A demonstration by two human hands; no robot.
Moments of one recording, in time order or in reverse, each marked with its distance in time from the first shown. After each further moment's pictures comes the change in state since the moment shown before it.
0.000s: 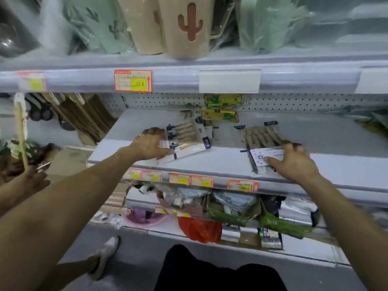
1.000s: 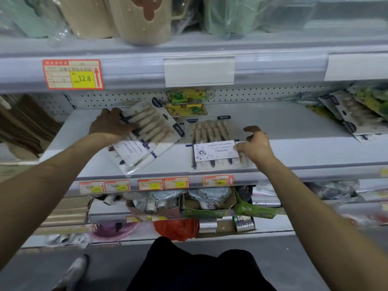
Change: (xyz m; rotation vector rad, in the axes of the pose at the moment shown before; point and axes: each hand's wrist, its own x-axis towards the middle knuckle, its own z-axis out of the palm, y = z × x) left_hand 0.079 -0.006 -0.018 -0.246 0.196 -0.120; right_hand 0.012 -0.028 0.010 0.684 0.112 0.178
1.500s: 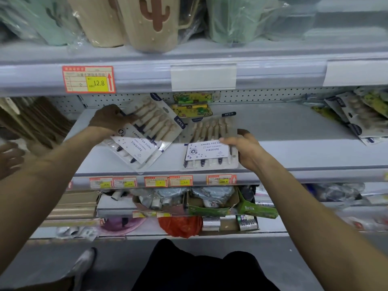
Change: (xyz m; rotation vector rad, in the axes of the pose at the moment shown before) left_hand -0.018 0.002 -0.036 -0.180 0.019 -0.039; right_hand -0.021 -0.036 0.024 0.661 -0.246 0.232
